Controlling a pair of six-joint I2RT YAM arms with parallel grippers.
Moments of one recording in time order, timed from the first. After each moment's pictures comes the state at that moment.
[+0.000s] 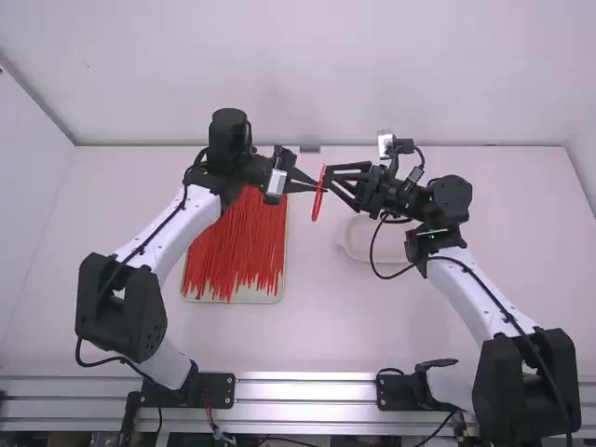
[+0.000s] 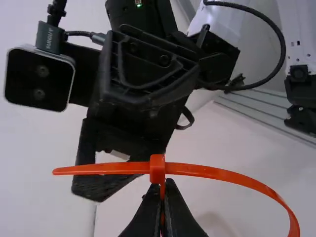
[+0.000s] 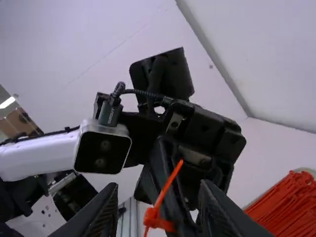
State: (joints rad) left arm -0.26 1.68 1.34 0.06 1.54 0.92; right arm 0.20 1.37 0.82 0.93 -1.11 0.95
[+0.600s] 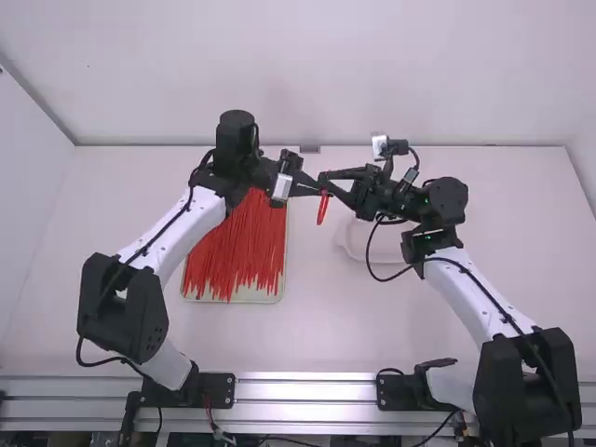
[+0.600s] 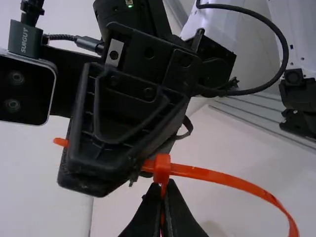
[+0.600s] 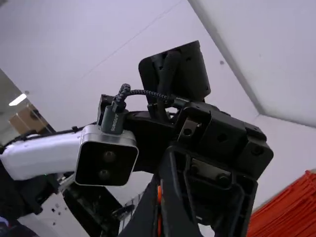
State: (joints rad) left arm -0.30 1.68 1.34 0.06 1.53 0.93; right arm 0.23 1.37 0.82 0.94 -1.12 0.96
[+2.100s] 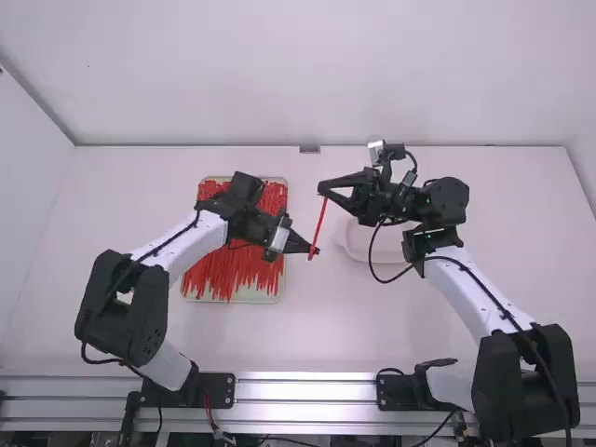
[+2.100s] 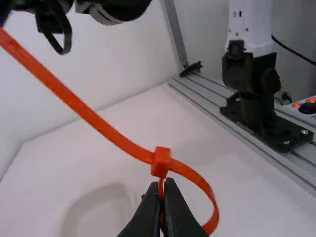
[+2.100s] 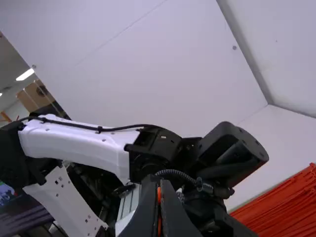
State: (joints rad) left arm -0.30 1.67 1.04 -0.50 1.47 1.48; right arm 0.21 1.38 0.82 0.97 -1.23 0.94
